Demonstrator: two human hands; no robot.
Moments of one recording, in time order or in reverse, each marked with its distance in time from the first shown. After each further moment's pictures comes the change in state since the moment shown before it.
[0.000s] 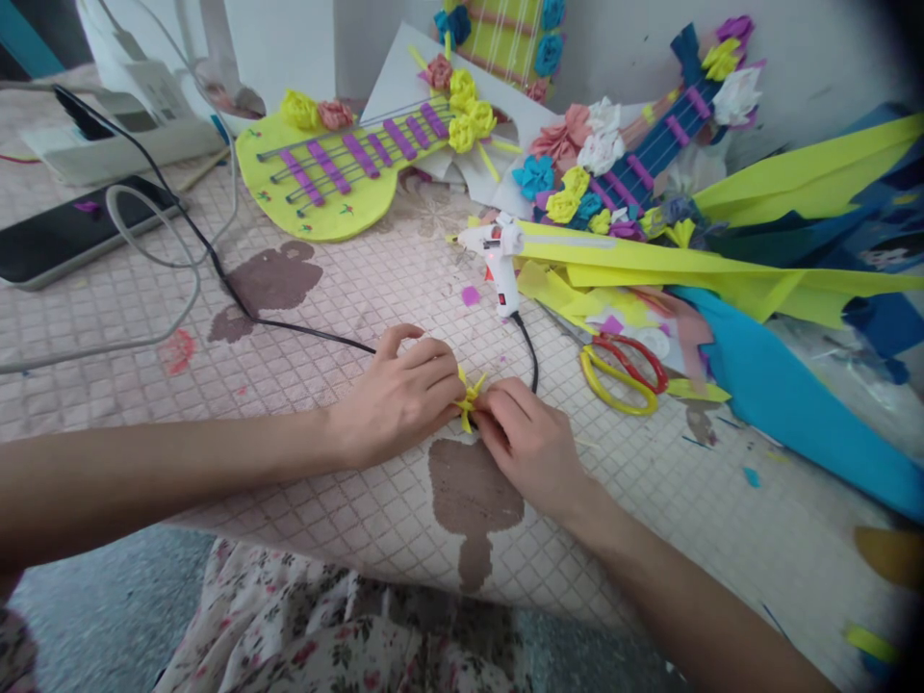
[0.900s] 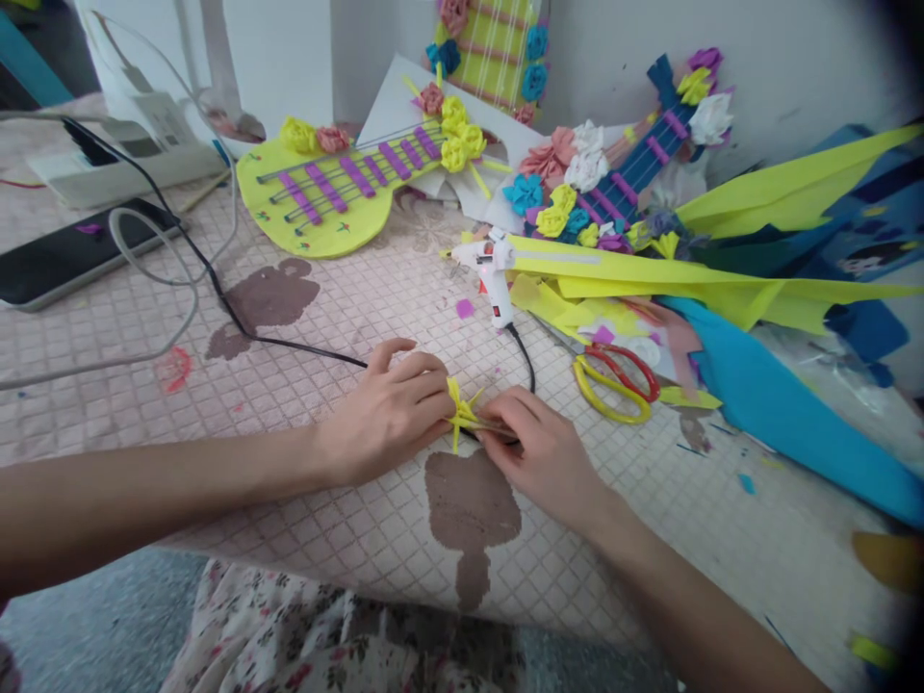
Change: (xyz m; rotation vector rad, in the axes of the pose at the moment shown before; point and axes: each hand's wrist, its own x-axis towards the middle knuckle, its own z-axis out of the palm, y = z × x) left_hand -0.003 -0.002 -0.003 -0.086 0.017 -0.010; right_hand -0.002 0.012 -0.012 0.183 -0.079 0.046
